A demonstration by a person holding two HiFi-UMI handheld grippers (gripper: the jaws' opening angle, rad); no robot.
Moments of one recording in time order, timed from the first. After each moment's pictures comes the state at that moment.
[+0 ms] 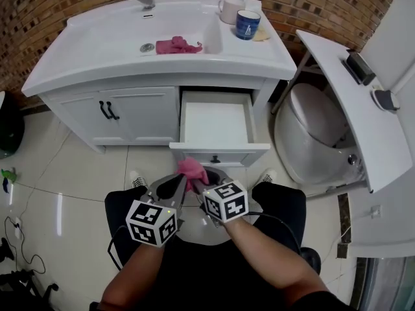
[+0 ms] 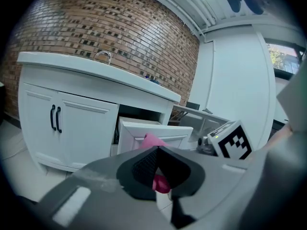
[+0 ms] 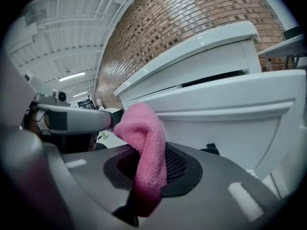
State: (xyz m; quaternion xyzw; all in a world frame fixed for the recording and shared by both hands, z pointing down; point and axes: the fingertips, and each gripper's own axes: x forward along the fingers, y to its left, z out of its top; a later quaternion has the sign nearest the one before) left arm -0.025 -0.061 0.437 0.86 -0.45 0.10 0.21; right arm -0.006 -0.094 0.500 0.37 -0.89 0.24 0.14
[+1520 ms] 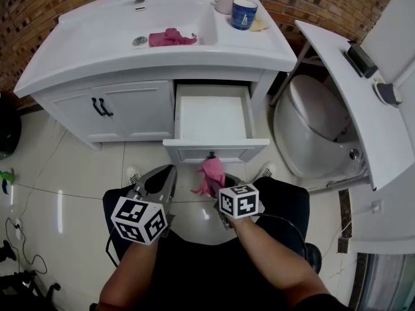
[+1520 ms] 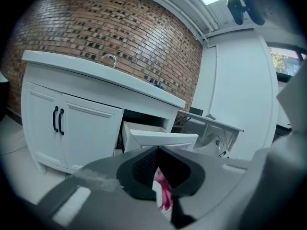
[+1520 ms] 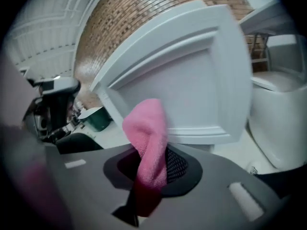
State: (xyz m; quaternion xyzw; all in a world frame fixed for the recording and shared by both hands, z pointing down) left arm -0.040 -0.078 0.427 0.86 -0.46 0.07 0.21; right arm 0.069 -0.088 0.581 0.44 -0.82 0.33 0.17
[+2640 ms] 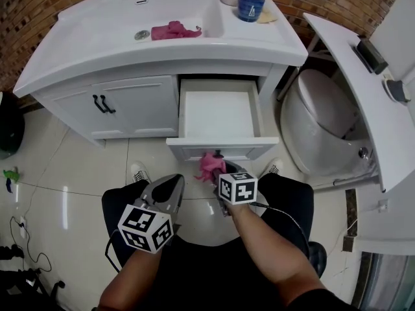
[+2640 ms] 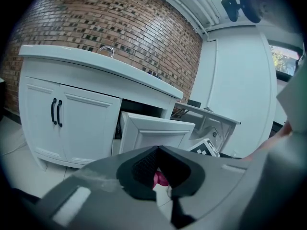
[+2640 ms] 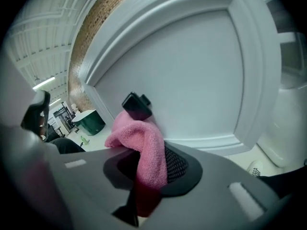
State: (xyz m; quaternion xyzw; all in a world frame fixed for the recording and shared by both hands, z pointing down) left arm -0.033 -0.061 0.455 0.86 -0.44 0.11 0.23; right arm 0.063 -0.134 0.605 0.47 -0.80 0.33 0.16
